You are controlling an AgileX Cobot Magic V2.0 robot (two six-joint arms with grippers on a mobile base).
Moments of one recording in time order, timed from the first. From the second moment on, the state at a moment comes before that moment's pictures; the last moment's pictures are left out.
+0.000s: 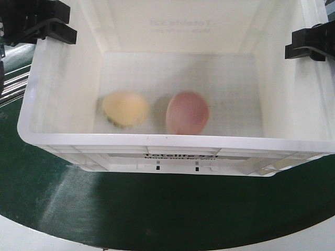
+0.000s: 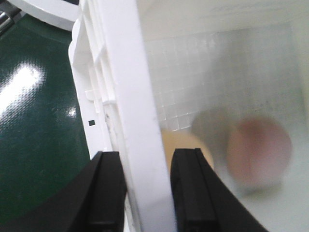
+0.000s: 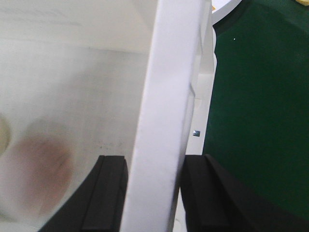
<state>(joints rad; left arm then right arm) -0.27 1.37 -1.52 -0.32 1.07 0.05 0.08 1.23 -1.26 0.29 0.93 -0.15</state>
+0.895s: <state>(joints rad) -0.27 1.36 -1.52 -0.32 1.07 0.05 0.08 1.23 -1.26 0.30 0.93 -0.15</state>
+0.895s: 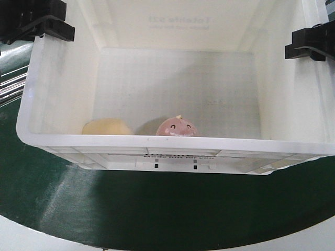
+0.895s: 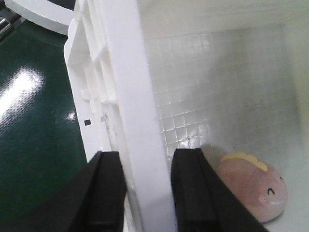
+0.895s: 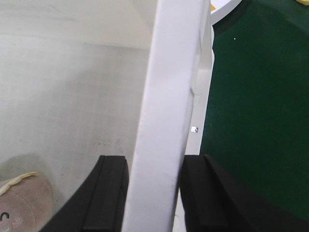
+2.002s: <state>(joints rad) -0.27 1.36 -1.52 -0.32 1.07 0.05 0.08 1.23 -1.26 0.30 0.94 -0.15</state>
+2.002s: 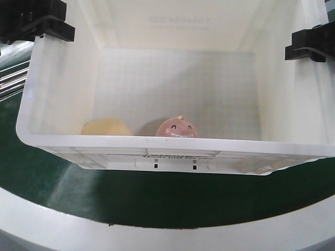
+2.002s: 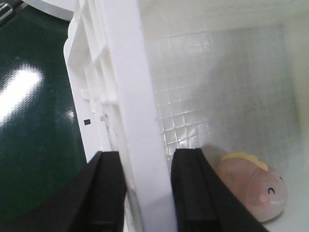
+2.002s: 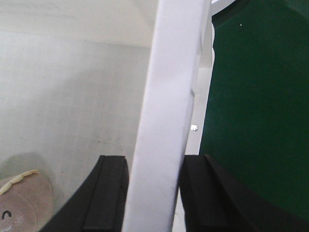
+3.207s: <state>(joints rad) -0.27 1.36 -1.52 -0.33 1.07 0.06 0.08 1.23 -1.26 0.29 0.94 -0.15</state>
